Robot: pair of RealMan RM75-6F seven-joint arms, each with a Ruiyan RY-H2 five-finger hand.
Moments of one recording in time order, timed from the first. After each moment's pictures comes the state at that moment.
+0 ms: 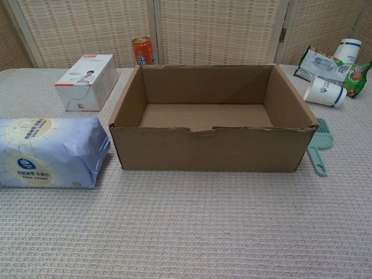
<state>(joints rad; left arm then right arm) -0.18 -1.02 0.01 -1.64 1.62 1.40 0.06 0.12 -1.20 0.00 -1.47 -1.63 1.49 -0.08</state>
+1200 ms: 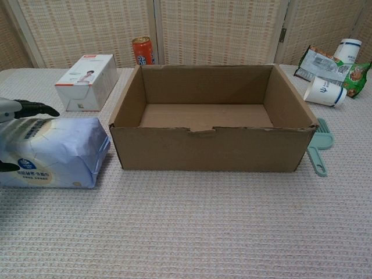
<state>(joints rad) -0.54 -1.18 -0.09 -1.85 0.99 1.00 0.66 0.11 -1.14 0.01 -1.53 -1.62 1.49 -0.04</state>
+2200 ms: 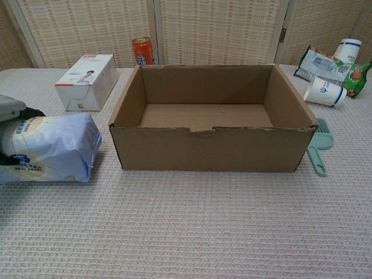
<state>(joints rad) -0.65 -1.20 -0.05 -1.79 0.85 1.05 0.75 0.11 -1.13 0.02 -1.54 -1.59 1.48 -0.04</state>
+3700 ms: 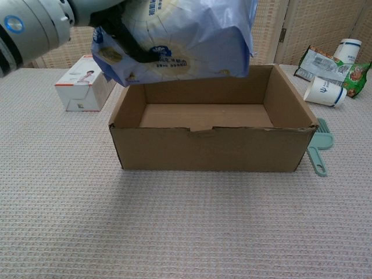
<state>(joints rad) -0.92 -1.49 -0.28 -1.89 1.08 1.30 0.85 0.10 -1.07 0.04 -1.59 -1.58 1.52 0.02</state>
